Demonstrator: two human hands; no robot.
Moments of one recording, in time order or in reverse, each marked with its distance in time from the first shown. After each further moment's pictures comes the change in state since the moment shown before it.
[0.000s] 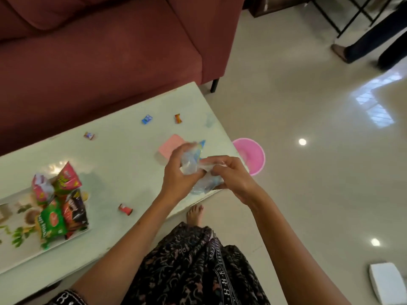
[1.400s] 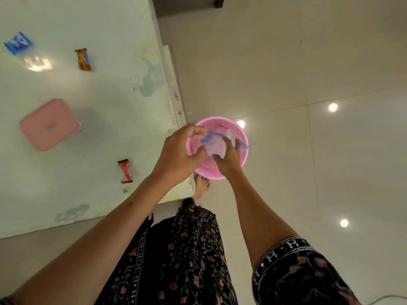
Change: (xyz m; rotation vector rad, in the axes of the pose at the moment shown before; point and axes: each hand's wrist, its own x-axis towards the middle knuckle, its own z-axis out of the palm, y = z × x) left_hand 0.231 -0.125 0.275 0.283 -0.002 -0.241; right_hand 0.342 0.227 -0.273 -0.743 0.047 0.379
